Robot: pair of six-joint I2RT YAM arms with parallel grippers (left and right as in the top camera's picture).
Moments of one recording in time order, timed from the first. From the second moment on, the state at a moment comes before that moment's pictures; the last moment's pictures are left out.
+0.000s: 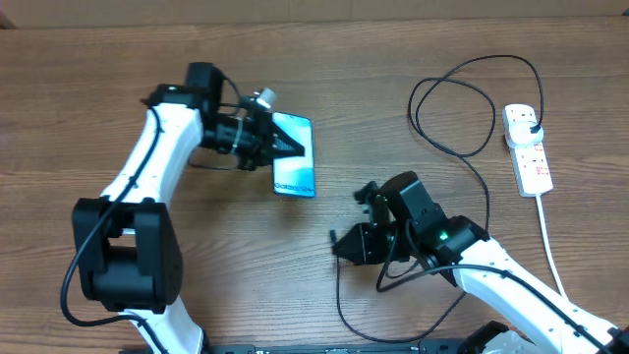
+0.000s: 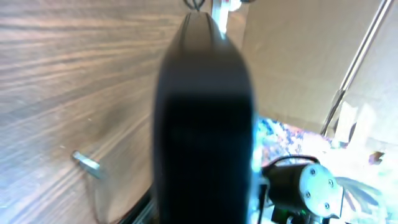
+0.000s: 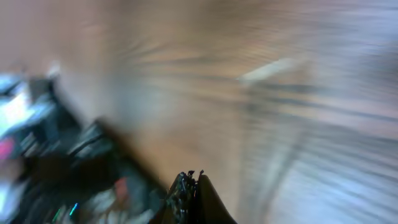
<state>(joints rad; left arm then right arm) -0.09 1.90 1.48 -1.08 1.15 -0.19 0.59 1.28 0.68 -0.42 -0.66 0.58</state>
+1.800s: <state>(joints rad) -0.03 1.90 1.48 -1.08 0.96 -0.10 0.80 1.67 0.92 -0.59 -0.17 0.65</state>
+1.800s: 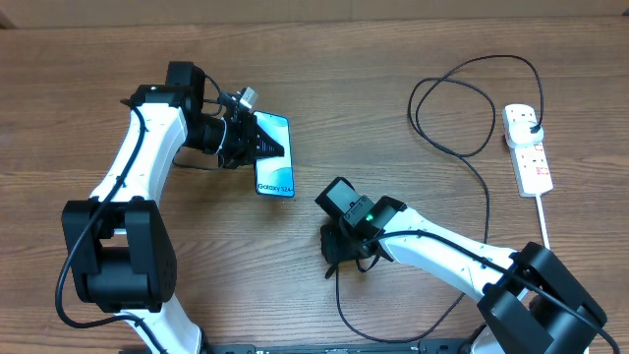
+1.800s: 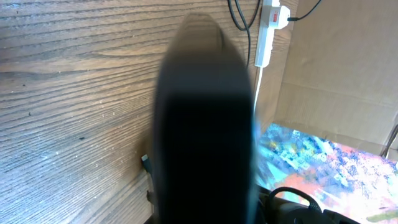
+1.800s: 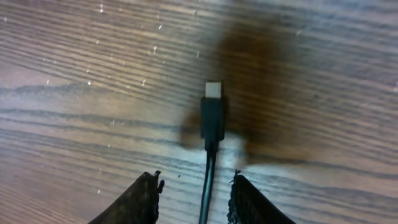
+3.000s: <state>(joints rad) -0.03 1.90 1.48 -1.11 0.96 -0.10 0.82 1.88 1.14 -0.88 -0.12 0.57</state>
